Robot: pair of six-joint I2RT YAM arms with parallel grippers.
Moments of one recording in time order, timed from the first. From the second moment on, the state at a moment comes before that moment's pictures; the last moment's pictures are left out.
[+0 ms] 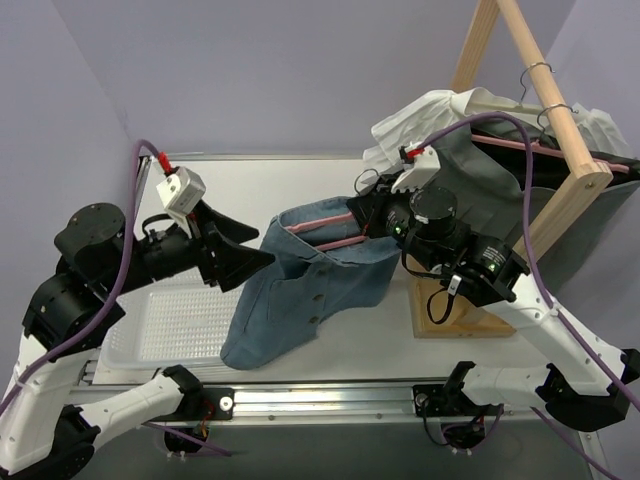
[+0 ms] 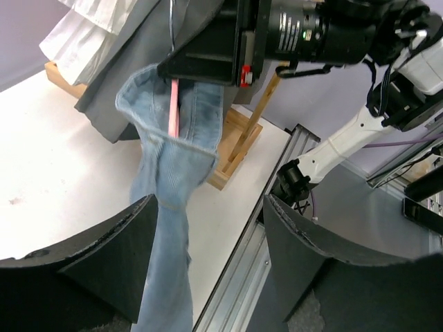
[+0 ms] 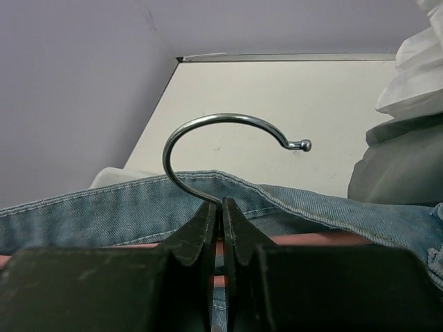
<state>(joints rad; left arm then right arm) -0.69 0.95 1.63 -0.75 0.41 -0.29 0.90 1.14 1.45 -0.51 0.35 0.52</state>
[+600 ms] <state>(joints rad) -0.69 0.86 1.38 -0.78 0.37 -0.30 0.90 1.14 1.59 -0.57 0.39 0.52</state>
